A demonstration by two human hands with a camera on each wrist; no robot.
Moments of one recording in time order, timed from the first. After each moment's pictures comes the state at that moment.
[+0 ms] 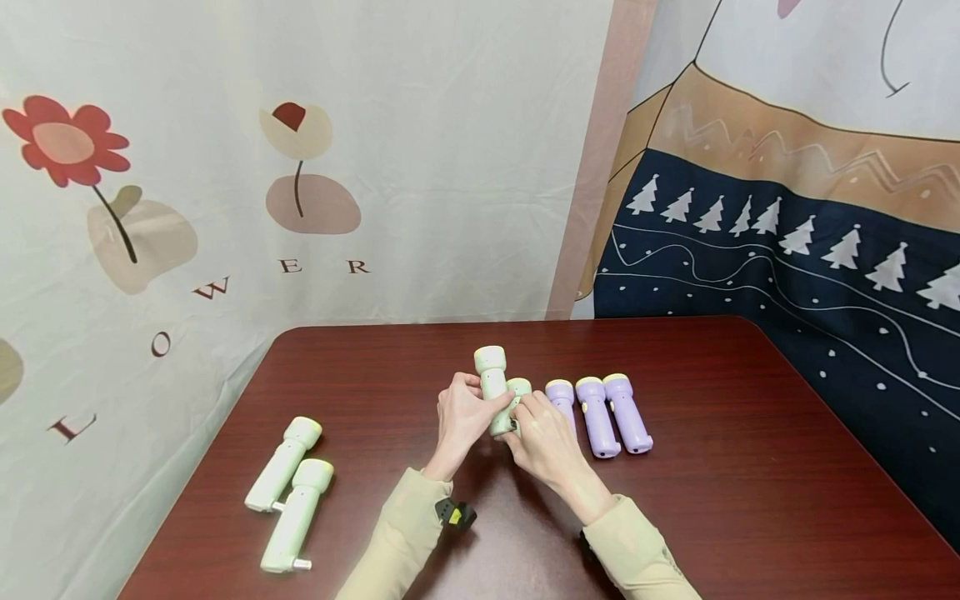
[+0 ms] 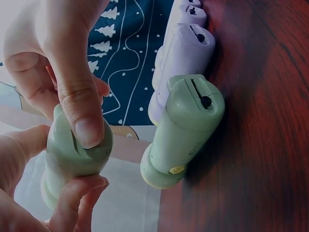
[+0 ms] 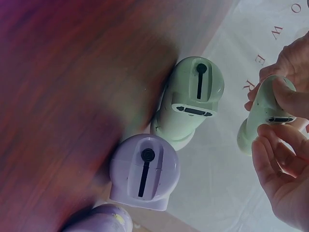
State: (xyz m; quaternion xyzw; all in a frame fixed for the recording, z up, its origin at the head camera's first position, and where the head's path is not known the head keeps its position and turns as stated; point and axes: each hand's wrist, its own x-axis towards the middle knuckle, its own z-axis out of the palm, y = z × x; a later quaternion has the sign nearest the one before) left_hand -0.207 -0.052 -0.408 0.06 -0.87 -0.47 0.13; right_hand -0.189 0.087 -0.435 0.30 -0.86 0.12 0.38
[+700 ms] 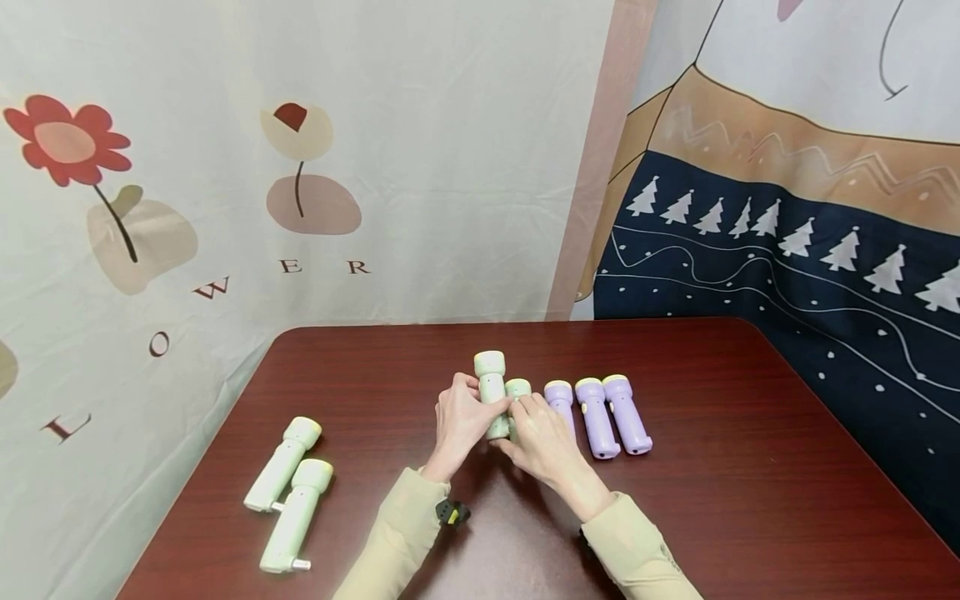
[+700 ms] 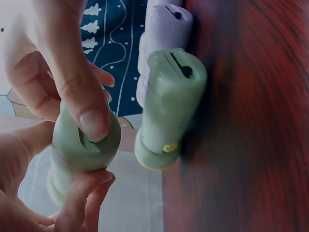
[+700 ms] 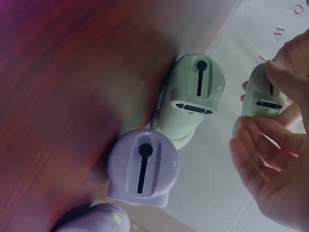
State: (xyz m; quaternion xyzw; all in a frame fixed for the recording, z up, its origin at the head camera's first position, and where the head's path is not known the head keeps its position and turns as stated) left_hand -0.208 -0.054 -0.412 0.05 -0.89 -0.44 0.14; right_hand -0.188 0.084 -0.435 0.27 -0.91 0.09 0.31
